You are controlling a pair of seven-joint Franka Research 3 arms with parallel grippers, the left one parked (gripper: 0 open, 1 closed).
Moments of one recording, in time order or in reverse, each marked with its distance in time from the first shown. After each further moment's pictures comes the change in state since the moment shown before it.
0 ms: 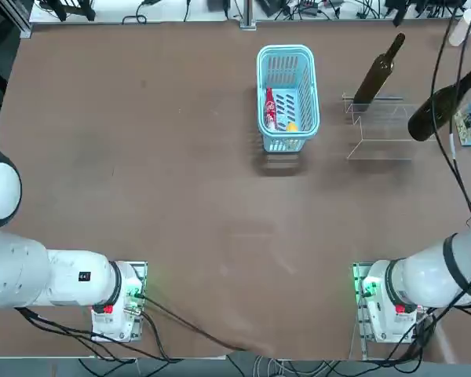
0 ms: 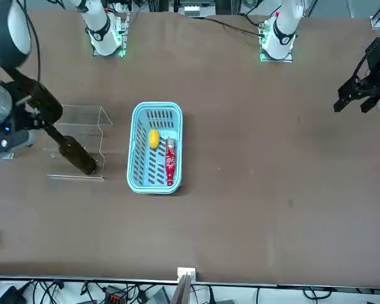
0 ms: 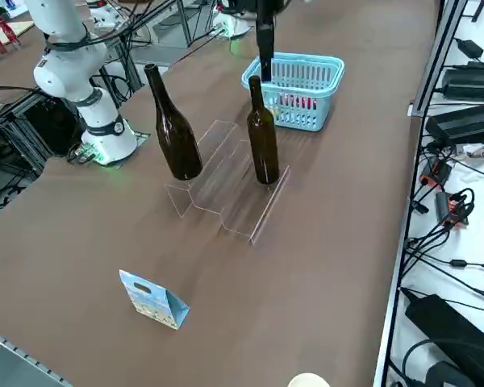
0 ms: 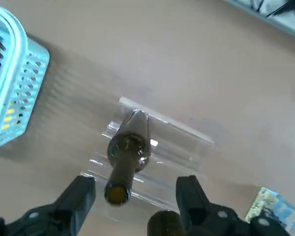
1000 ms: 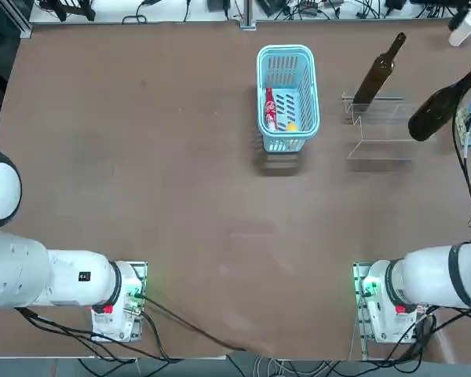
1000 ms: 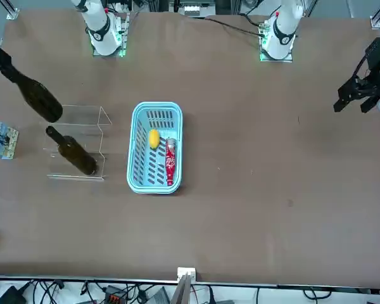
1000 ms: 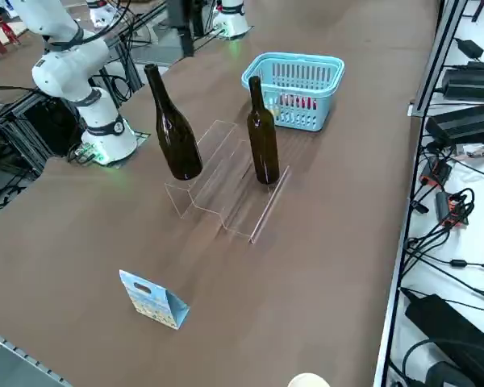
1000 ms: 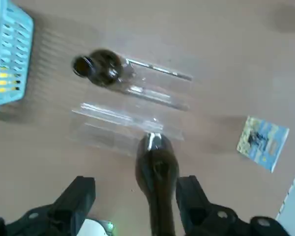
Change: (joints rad) arm -0.093 -0.294 -0.069 -0.186 -0.029 -0.161 -0.008
